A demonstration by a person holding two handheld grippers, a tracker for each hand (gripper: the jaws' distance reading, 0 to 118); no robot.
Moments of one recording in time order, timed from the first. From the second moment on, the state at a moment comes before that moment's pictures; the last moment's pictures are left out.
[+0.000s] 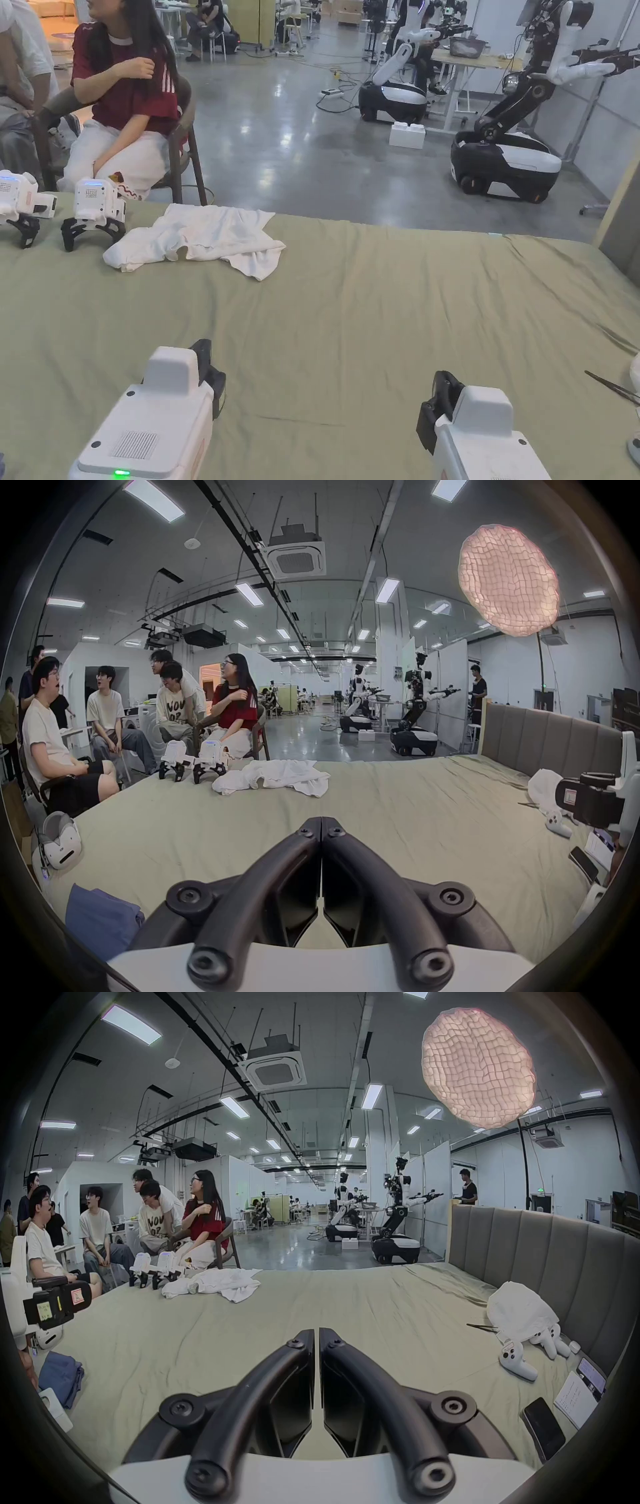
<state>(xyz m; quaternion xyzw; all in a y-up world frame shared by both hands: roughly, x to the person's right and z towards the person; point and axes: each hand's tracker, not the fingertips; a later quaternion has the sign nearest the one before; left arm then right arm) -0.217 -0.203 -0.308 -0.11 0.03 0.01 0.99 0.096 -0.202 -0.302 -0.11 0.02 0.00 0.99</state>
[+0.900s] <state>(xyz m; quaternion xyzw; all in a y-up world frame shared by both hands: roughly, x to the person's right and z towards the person) -0.213 -0.184 -0.295 -0.05 0.07 -0.03 1.00 0.090 -0.202 -0.303 -0.08 0.01 0.02 1.00</state>
